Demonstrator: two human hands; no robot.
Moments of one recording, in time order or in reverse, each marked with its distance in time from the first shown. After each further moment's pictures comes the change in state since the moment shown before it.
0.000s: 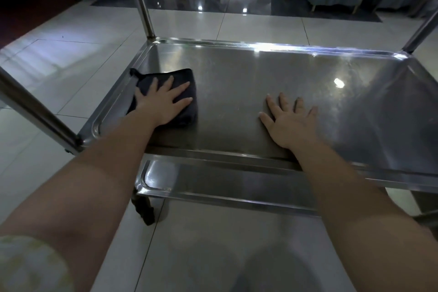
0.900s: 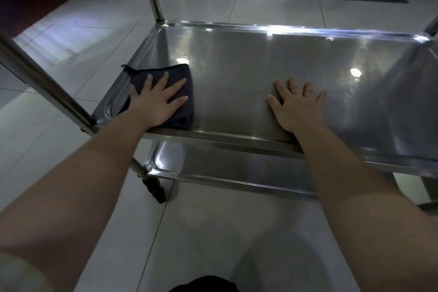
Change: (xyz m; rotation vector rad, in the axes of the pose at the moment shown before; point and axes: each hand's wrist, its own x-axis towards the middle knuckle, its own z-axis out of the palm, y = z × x) left_hand -0.056 -0.023 0.008 -0.007 0.011 -0.034; right_hand -0.009 -0.006 -0.004 0.027 0.022 0.027
